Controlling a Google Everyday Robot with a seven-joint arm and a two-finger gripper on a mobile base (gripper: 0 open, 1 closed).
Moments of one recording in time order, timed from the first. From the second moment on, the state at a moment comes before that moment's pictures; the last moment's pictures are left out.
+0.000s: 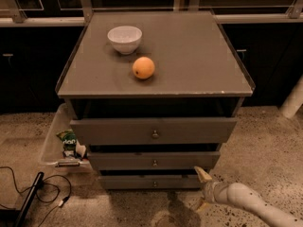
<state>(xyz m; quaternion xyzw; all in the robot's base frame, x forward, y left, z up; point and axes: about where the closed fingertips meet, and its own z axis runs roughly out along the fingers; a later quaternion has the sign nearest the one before) 0.519 -0.236 0.284 -0.66 0.66 0.01 0.36</state>
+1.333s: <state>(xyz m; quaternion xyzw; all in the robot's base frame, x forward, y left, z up) 0.530 -0.244 0.204 -0.66 0.69 0.04 0.31</state>
